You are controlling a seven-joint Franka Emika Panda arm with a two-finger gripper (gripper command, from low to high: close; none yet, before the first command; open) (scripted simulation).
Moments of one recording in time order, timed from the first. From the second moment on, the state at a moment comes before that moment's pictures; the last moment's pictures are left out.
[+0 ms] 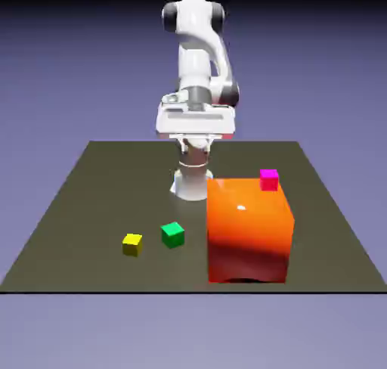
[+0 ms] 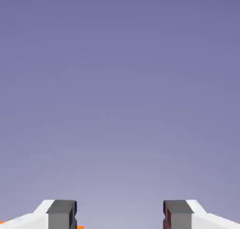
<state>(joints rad) 0.04 -0.59 -0.04 -2.79 0.00 3.01 0.70</state>
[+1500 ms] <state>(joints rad) 0.91 -1.16 -1.67 -2.18 -0.04 2.10 -0.92</state>
